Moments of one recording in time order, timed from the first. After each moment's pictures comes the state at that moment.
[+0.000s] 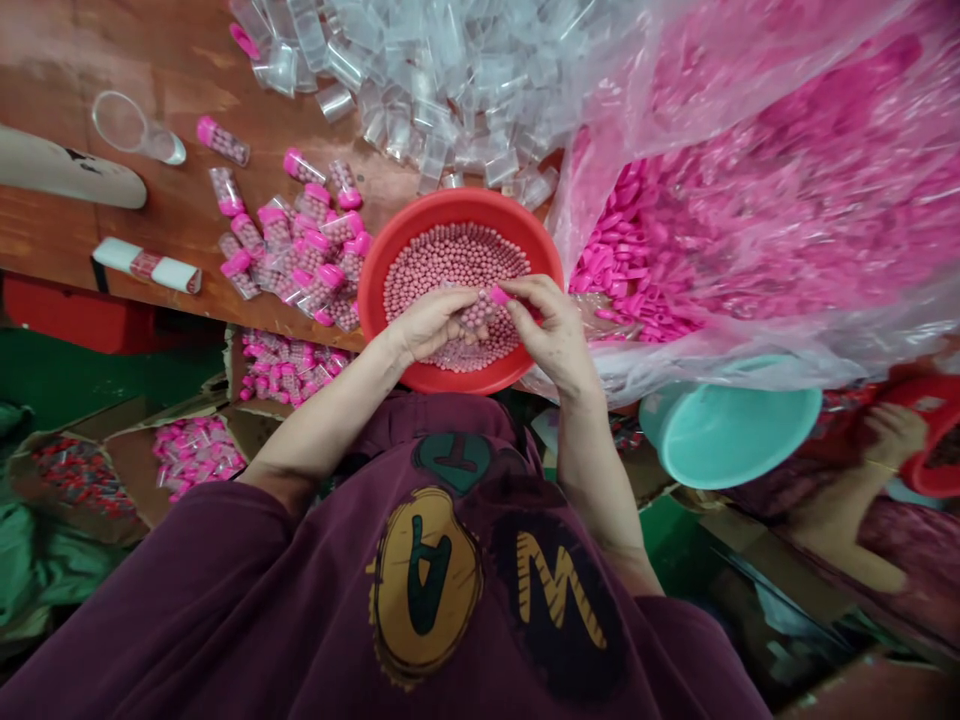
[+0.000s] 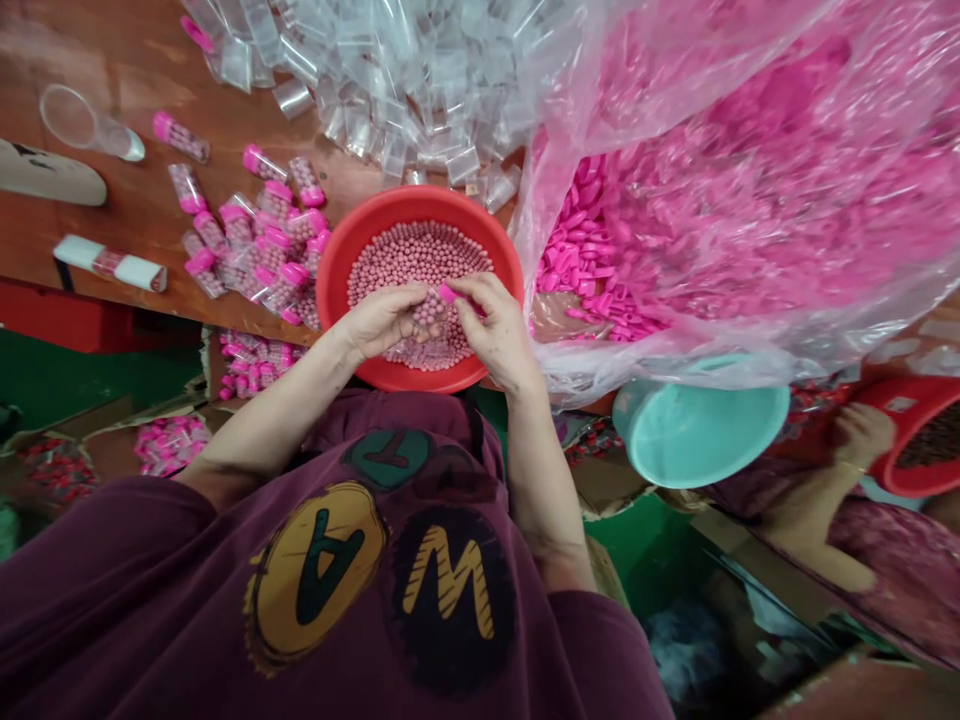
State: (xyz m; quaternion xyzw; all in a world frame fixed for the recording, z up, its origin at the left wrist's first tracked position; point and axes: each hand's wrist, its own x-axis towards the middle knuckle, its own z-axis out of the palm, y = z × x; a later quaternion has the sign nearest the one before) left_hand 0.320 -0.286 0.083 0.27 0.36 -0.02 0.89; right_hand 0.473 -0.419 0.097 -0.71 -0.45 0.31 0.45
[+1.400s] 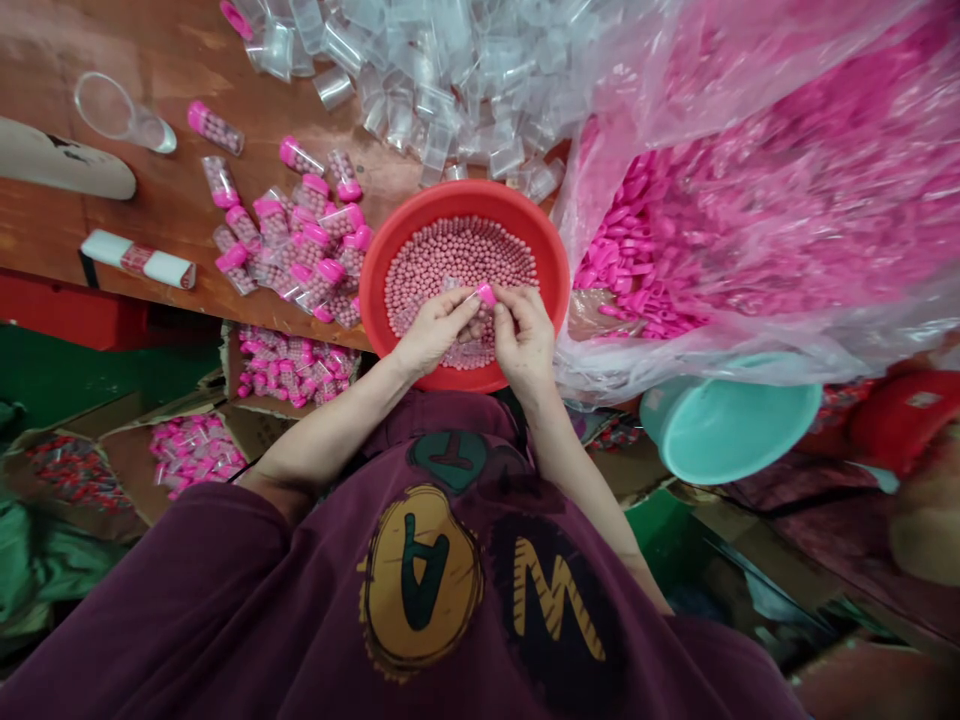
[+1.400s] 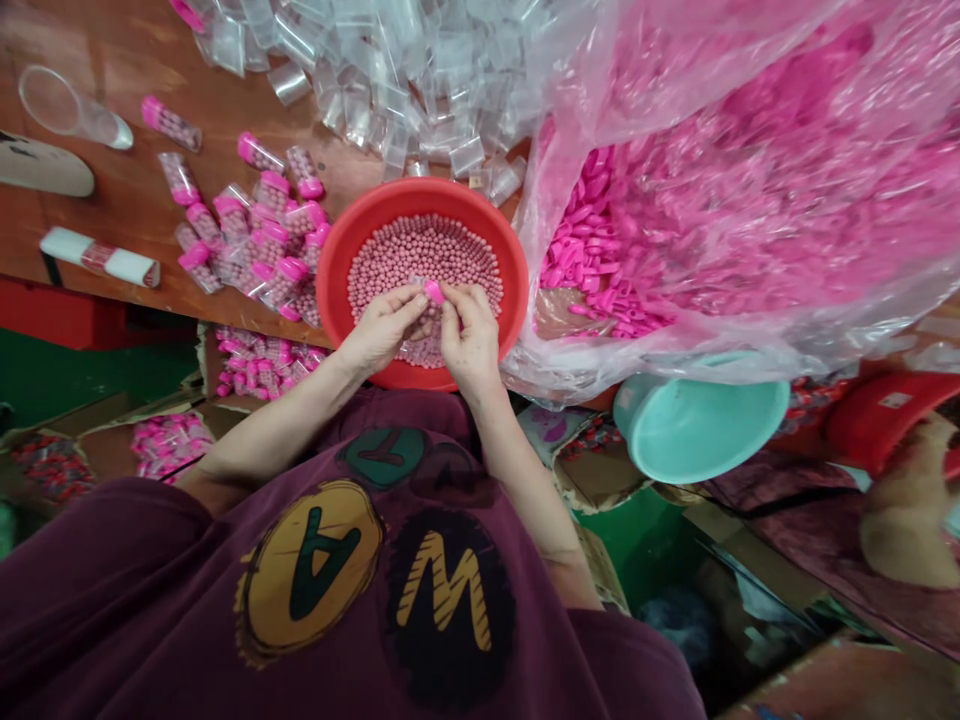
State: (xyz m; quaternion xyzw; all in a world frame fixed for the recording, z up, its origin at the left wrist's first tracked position) left_hand 0.311 -0.312 0.078 0.31 0.40 0.10 0.86; right_hand 0.423 -0.420 0.072 -0.75 -0.41 0.21 0.47
